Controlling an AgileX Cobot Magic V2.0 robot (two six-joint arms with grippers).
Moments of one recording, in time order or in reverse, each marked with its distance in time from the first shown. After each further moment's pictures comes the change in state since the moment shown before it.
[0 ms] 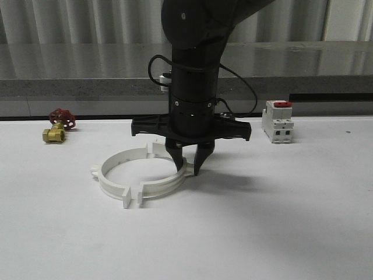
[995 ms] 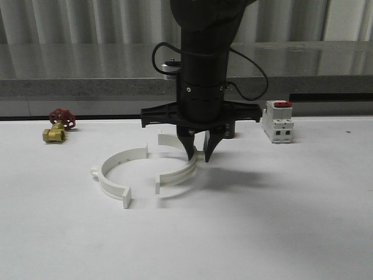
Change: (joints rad) left arm 0.000 0.000 0.000 0.000 0.000 0.000; right arm -0.020 -0.042 0.000 -0.025 0.044 -0.108
